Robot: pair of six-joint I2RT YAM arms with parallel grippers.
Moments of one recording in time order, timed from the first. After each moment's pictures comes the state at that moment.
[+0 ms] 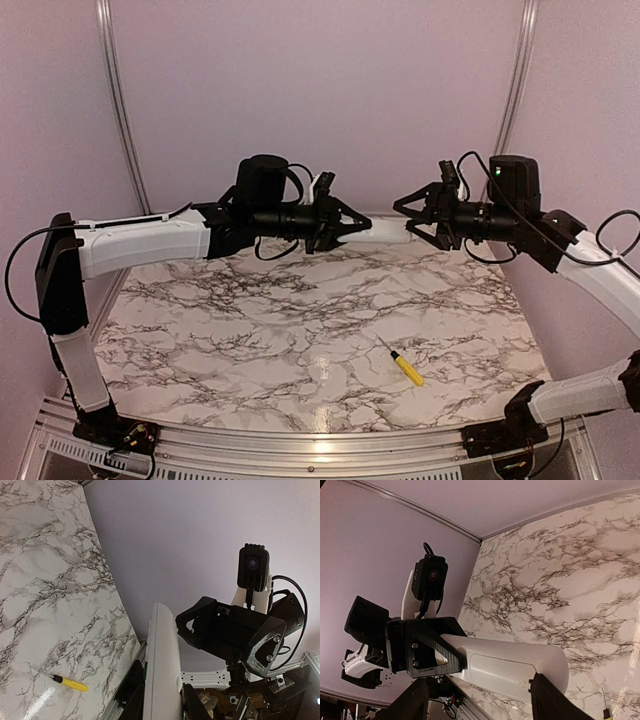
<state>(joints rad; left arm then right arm) -0.87 1.84 1.53 0.14 0.57 -1.12 0.53 1.14 1.14 -0.36 -0.45 0.85</state>
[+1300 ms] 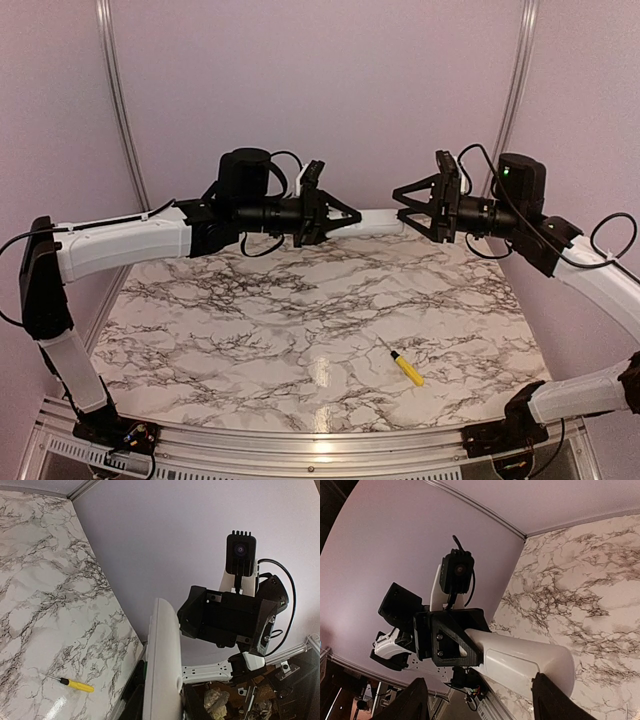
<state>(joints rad) -0.86 1.75 1.47 0.14 0.59 -1.03 0.49 1.14 1.08 -0.12 -0.68 0.91</state>
